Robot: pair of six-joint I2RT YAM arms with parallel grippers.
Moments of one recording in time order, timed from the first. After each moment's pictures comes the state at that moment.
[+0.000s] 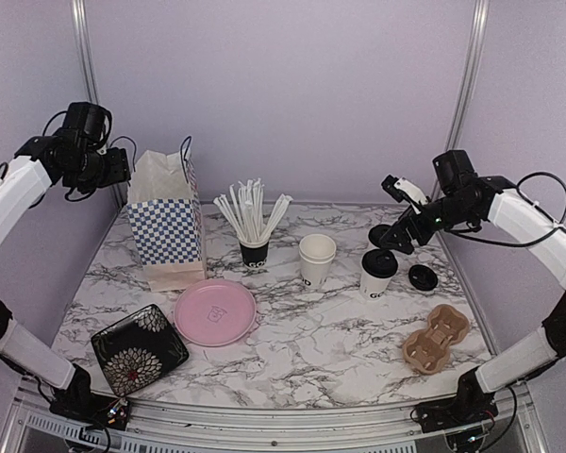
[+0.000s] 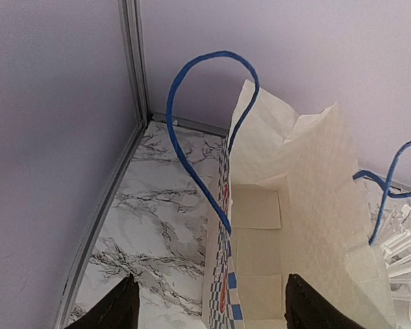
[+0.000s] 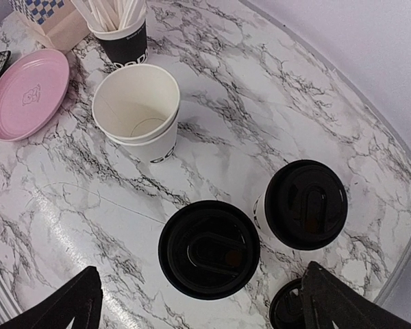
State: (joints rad) left arm -0.27 1.38 1.61 -0.87 -0.36 -0.39; right arm 0.24 1.39 1.32 -0.83 -0.38 -0.47
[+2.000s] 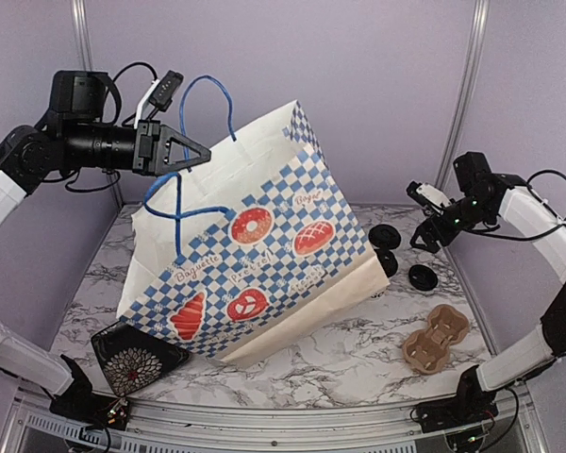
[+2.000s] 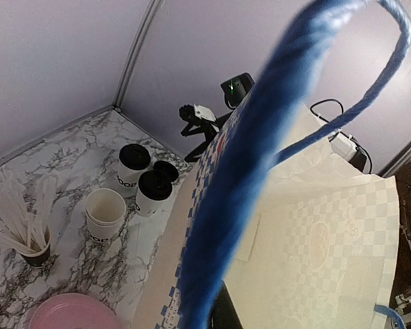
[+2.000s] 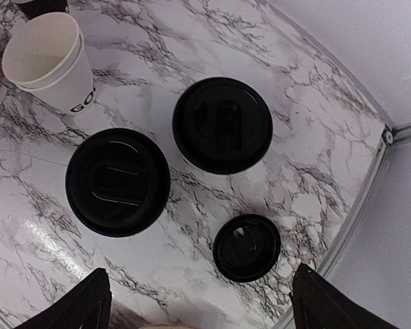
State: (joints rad) left arm -0.63 1.31 1.75 -0.74 0.62 -0.31; right arm 0.11 1.39 1.33 -0.92 -0.23 -0.56
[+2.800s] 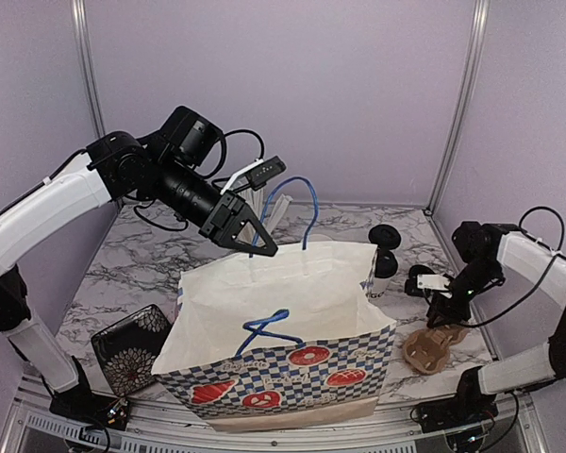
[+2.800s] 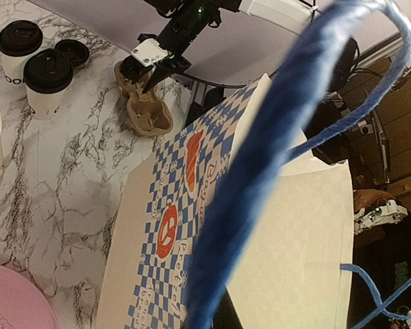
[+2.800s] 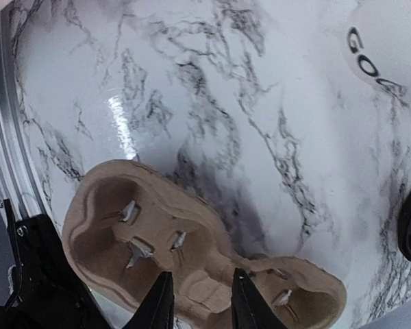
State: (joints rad) left arm -0.89 1.61 1.80 -0.96 0.81 -0.17; right arm 0.01 1.26 0.92 -1.19 -0.31 -1.18
